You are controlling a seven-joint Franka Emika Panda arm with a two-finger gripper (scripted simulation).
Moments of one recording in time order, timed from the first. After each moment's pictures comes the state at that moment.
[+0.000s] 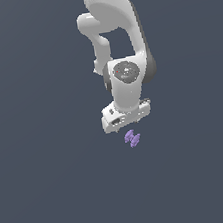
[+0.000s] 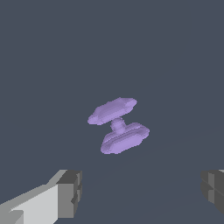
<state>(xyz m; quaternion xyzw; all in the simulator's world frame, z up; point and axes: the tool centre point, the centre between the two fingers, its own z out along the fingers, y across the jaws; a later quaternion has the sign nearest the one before) 0.005 0.057 0.118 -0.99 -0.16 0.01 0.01</state>
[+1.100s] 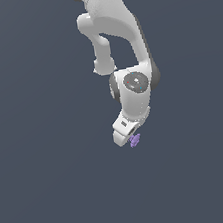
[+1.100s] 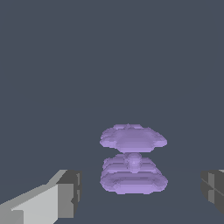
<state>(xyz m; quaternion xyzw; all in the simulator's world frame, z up) 0.027 0.079 0.090 -0.93 -0.36 0.00 0.00</state>
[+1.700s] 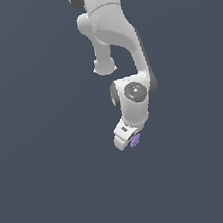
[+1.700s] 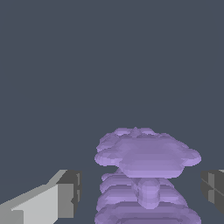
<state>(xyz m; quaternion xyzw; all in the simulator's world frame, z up) 0.026 0.079 0.052 -0.93 -0.36 0.00 0.00</state>
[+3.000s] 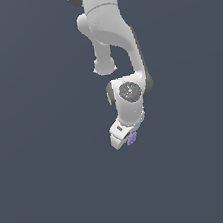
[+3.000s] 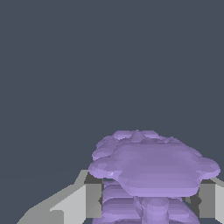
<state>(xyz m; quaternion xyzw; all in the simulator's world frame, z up) 0.019 0.064 0.049 -0.93 -0.36 0.00 0.00</state>
